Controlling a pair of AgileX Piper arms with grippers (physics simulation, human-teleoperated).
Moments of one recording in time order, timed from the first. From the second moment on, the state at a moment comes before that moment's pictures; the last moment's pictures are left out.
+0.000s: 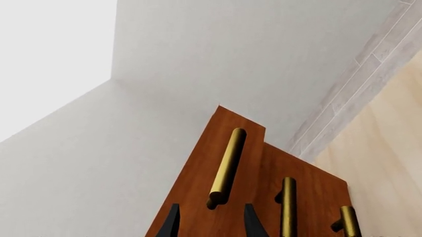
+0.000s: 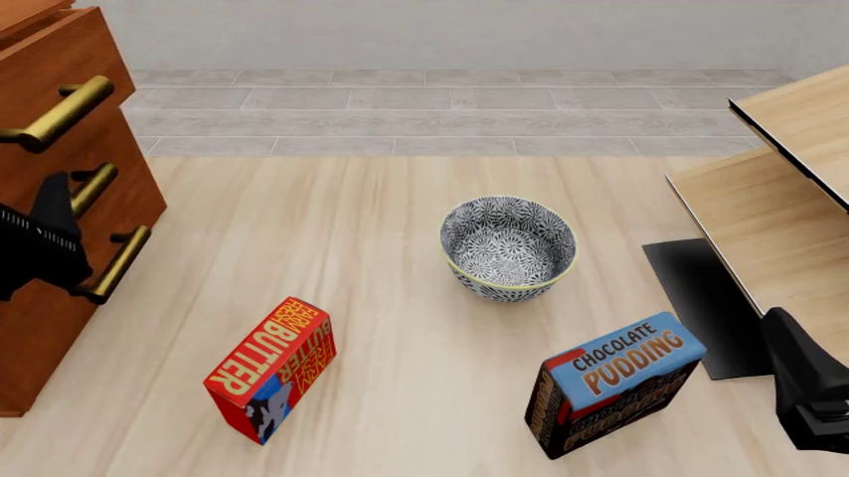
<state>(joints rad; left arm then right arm) 0.17 1.21 -0.19 -1.19 1.18 0.04 0.00 0.00 0.07 0.00</state>
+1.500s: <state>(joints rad) 0.27 1.23 -0.22 -1.19 1.22 0.05 0.00 0.00 0.07 -0.01</state>
